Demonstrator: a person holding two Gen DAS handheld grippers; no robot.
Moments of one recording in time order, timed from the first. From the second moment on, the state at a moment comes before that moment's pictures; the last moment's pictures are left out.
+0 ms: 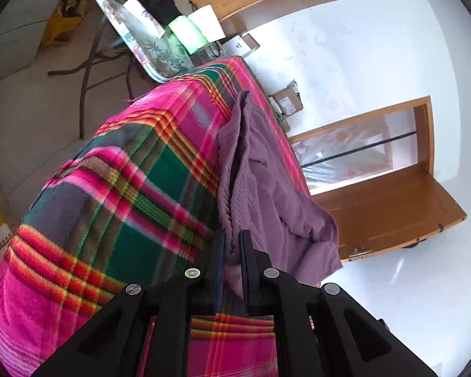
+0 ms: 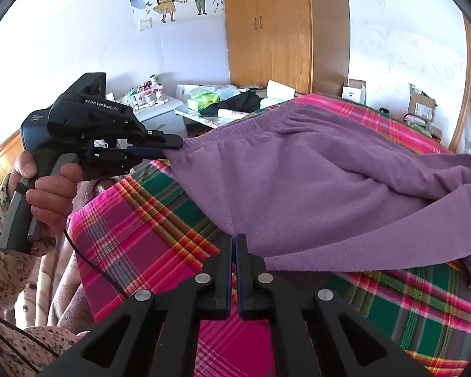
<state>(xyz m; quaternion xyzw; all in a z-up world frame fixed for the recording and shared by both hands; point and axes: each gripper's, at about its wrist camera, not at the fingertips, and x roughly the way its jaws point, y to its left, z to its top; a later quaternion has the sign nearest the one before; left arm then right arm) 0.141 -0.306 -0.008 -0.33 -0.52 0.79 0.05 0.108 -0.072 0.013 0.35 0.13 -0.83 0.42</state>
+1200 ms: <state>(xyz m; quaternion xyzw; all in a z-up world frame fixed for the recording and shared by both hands) 0.173 -0.250 0.059 -0.33 -0.35 0.88 0.00 0.078 0.065 0.028 0.39 -0.02 -0.86 0.33</state>
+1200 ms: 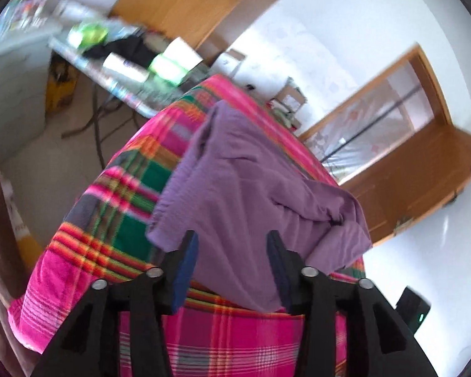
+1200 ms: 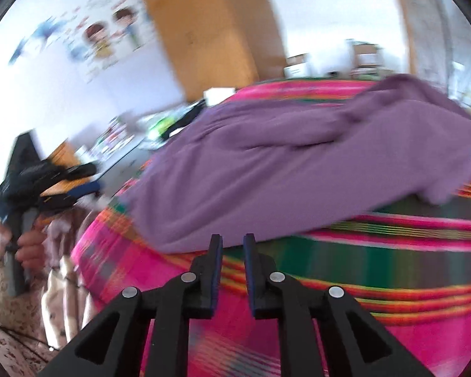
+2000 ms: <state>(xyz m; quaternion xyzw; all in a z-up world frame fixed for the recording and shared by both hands) 0.040 -0.030 0.053 -0.42 -0.13 0.87 0.21 -0.031 0.279 0.066 0.35 -0.18 -0.91 0.13</state>
